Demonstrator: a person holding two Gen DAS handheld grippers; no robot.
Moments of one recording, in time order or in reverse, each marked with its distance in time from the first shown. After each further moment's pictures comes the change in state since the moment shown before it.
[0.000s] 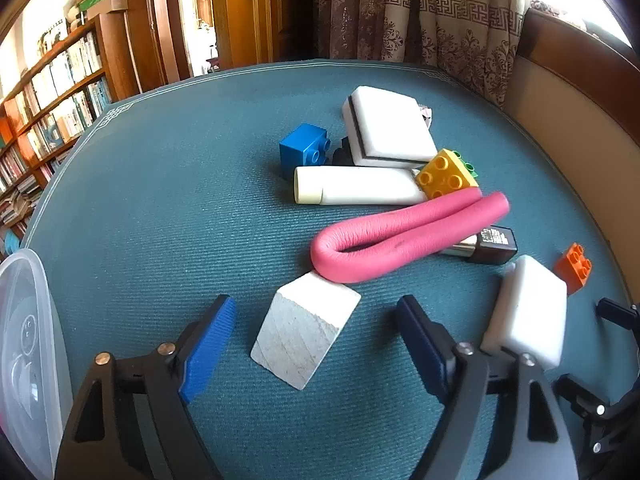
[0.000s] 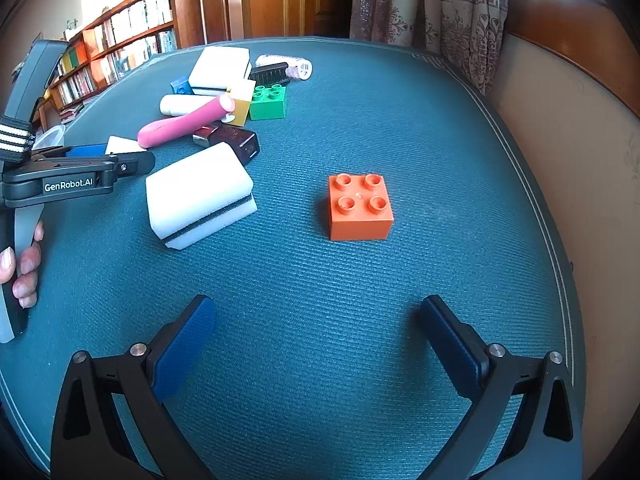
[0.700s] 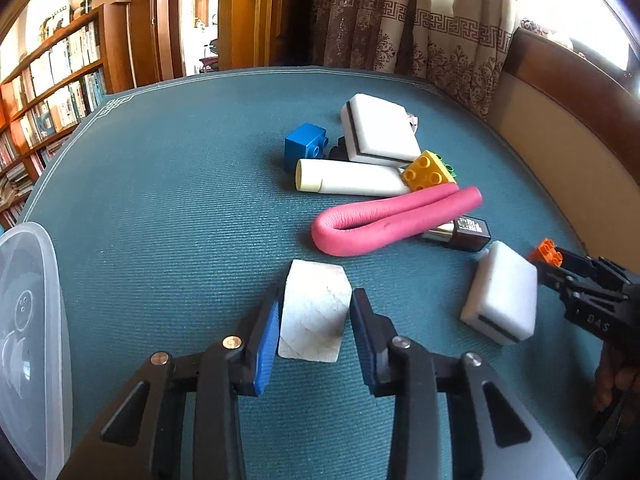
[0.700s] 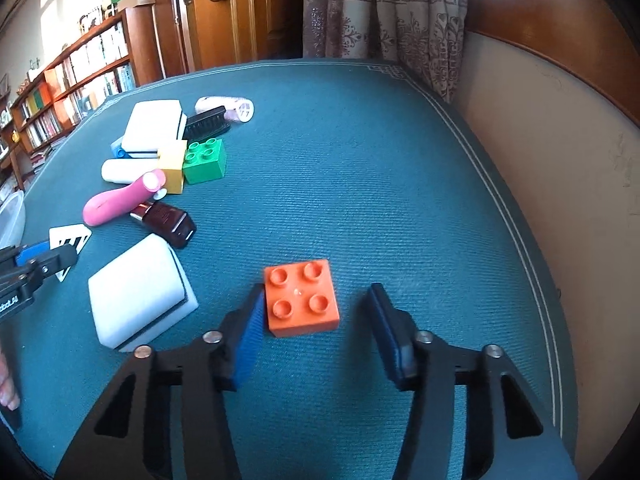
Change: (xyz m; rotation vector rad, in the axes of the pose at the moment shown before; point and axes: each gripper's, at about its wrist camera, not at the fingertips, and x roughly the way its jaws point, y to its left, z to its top) left arm -0.022 0.008 -0.019 -0.047 -0.009 -0.069; right arm 0.012 -0.025 0.039 0.128 -0.060 -0.079
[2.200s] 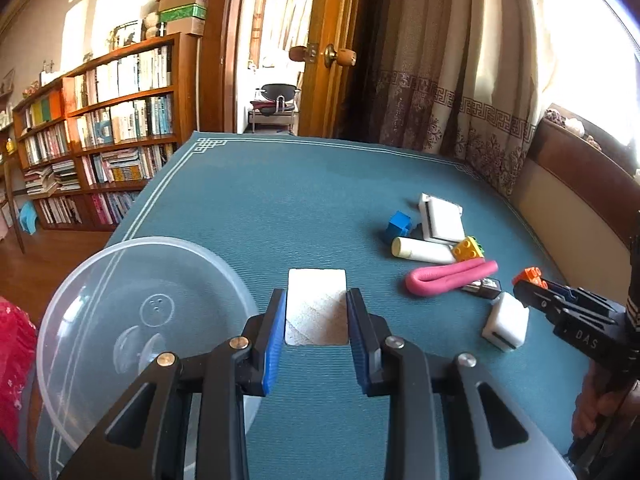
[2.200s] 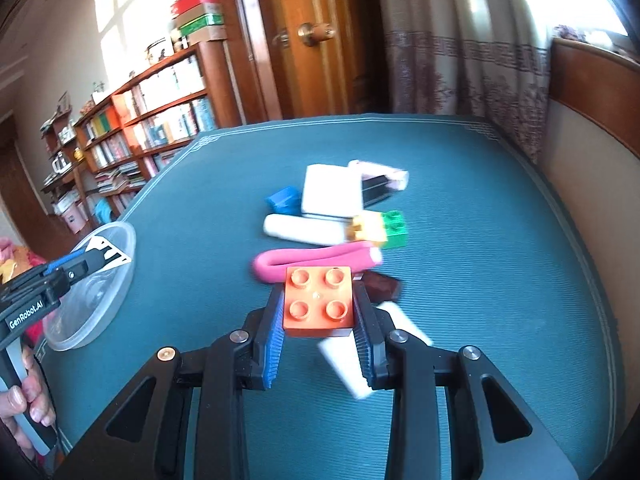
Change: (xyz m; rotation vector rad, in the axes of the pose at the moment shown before) left arm -0.119 0.088 -0.011 -0.145 -0.217 0.122; right arm -0.058 0.111 0.026 -0.045 -0.132 0.265
